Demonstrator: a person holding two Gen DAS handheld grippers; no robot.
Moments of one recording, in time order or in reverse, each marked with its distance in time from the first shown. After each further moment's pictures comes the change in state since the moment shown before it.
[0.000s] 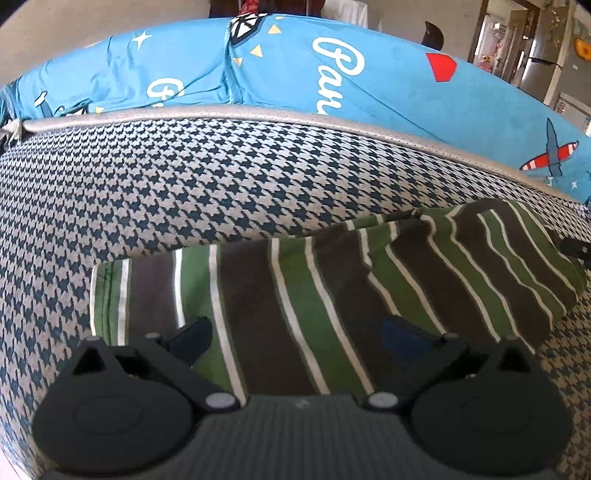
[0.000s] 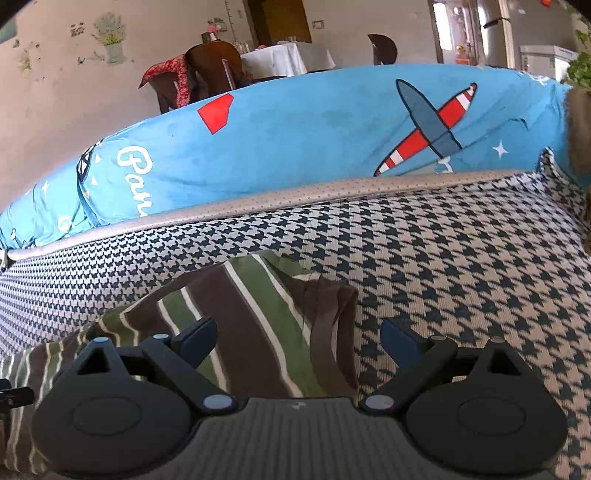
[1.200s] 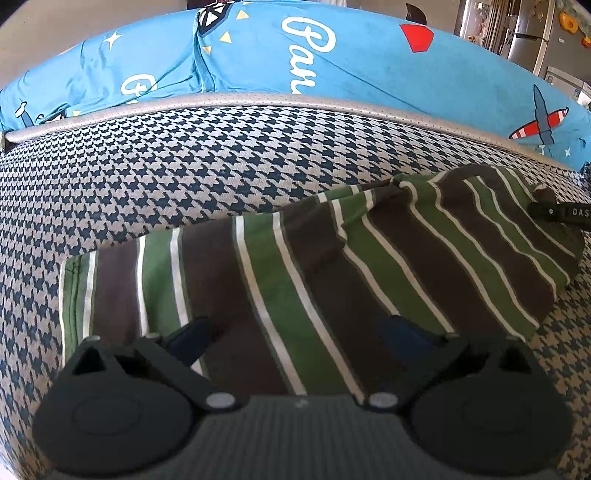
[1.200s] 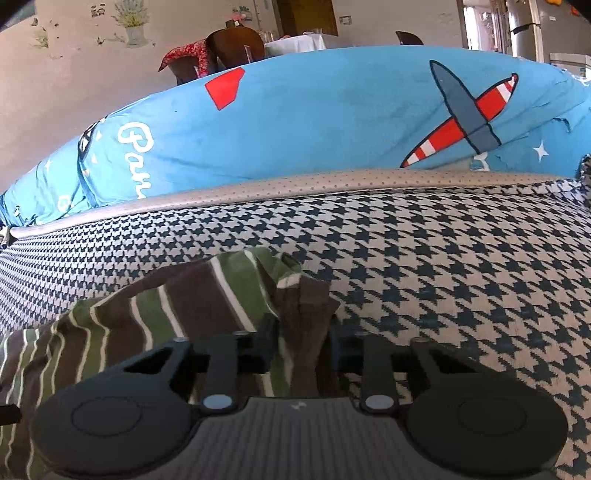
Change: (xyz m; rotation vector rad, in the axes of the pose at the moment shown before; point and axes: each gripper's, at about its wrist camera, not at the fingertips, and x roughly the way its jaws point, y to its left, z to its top) left arm 0.010 -0.018 -0.008 0.066 0.037 -0.010; right arm 0.052 -0.008 0.000 -0.073 0.005 0.052
